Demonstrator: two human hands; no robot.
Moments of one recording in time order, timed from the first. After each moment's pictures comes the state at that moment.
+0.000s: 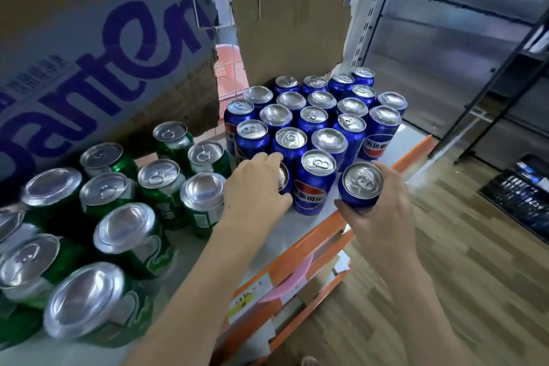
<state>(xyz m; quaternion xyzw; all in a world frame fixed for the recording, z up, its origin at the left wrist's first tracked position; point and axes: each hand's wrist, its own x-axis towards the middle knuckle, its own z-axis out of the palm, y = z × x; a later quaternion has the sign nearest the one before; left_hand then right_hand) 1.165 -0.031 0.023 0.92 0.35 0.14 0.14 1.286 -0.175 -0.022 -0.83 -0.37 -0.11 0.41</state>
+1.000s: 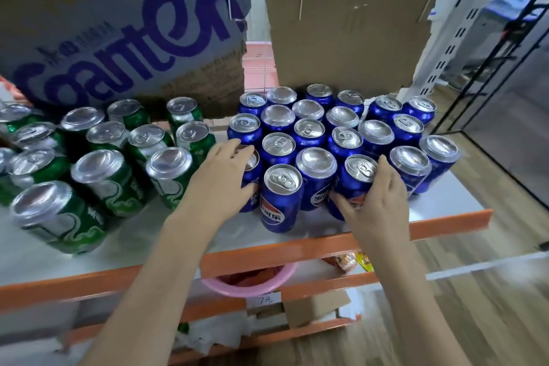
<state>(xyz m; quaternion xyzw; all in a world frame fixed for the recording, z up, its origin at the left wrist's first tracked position) 1.212 -0.052 0.013 0.84 0.52 0.13 0.07 1.429 -0.137 -0.035 -0.79 -0.52 -0.03 0.33</state>
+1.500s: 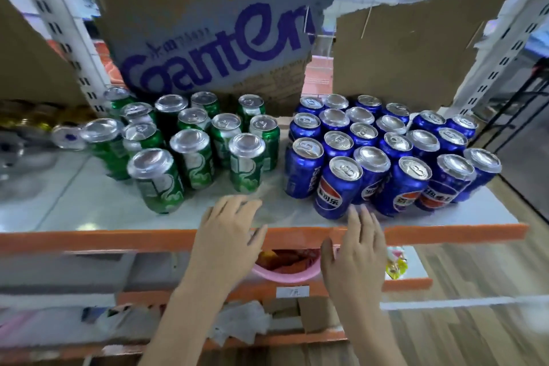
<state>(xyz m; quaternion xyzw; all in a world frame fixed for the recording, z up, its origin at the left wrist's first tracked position) 1.110 -0.150 -0.033 0.81 0.53 0.26 0.00 1.300 -0.193 -0.075 -0.78 -0.57 -0.09 0.26</state>
